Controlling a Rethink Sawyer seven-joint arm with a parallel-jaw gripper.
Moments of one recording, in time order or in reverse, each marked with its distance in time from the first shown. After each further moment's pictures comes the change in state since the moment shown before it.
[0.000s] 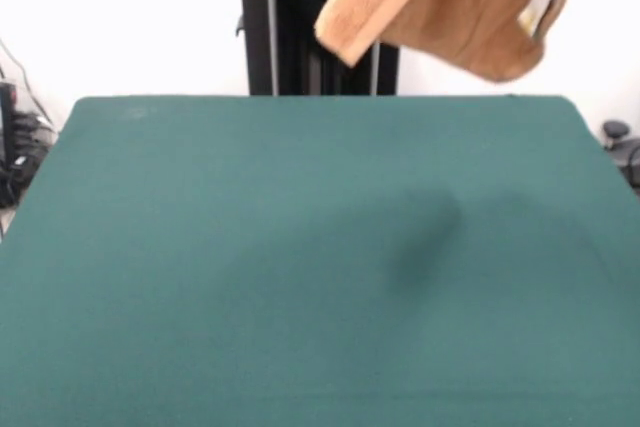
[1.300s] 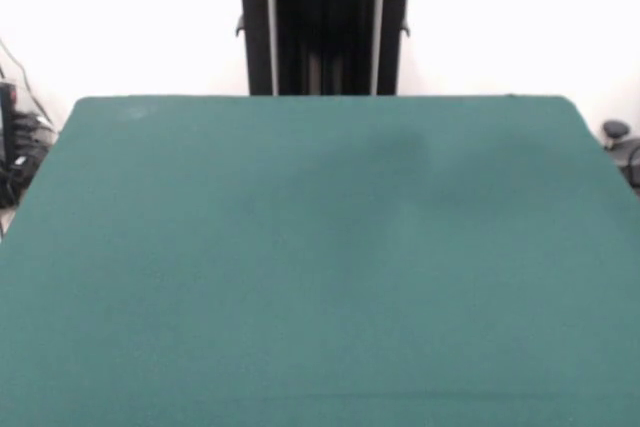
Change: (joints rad) arm 0.190 -0.287 -0.140 0.138 -0.069 0.059 0.000
